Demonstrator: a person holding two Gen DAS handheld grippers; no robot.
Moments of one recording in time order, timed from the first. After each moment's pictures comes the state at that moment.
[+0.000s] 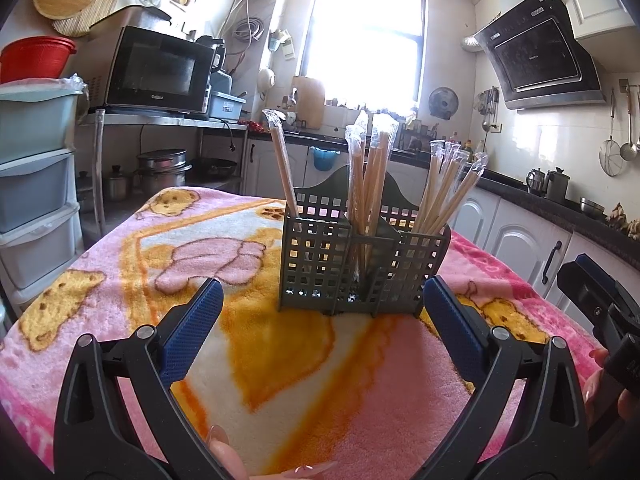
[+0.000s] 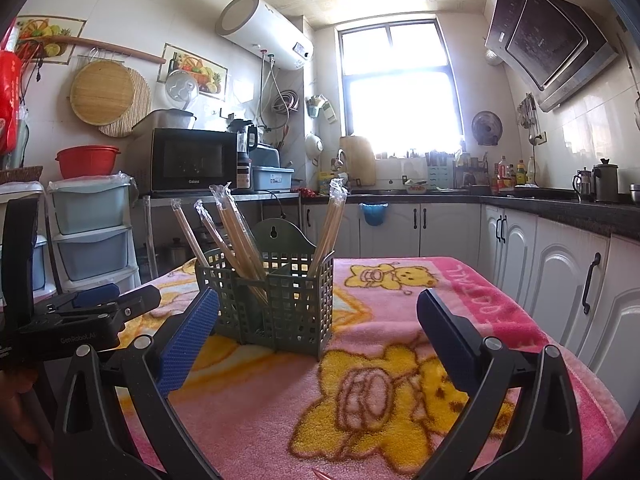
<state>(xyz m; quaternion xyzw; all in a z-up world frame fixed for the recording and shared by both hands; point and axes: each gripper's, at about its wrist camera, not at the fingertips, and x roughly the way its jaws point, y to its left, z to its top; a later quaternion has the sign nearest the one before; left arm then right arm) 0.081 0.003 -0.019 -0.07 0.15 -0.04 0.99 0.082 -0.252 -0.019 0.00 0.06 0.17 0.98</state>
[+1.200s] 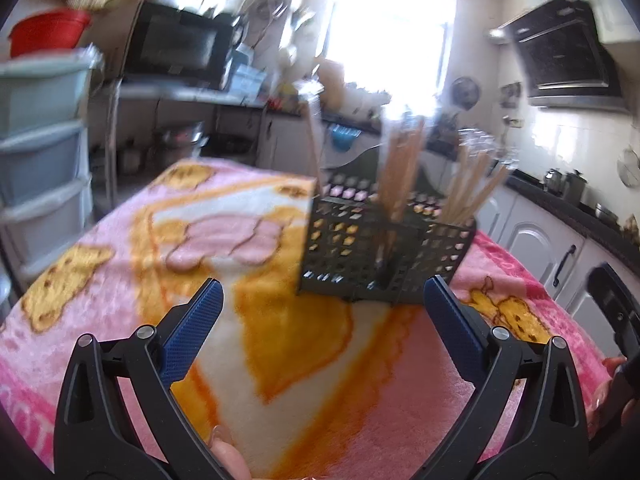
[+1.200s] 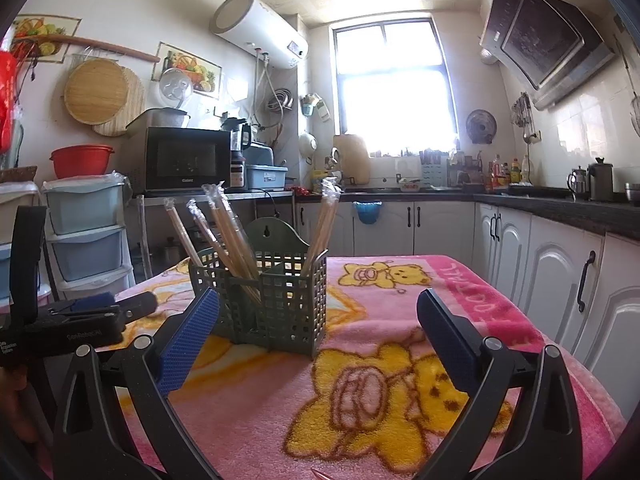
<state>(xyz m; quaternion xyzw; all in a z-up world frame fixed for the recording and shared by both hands) 0.100 0.023 -0.021 -0.10 0.22 0.00 0.97 0.088 -0.266 -0.012 0.02 0.08 0.14 0.99</state>
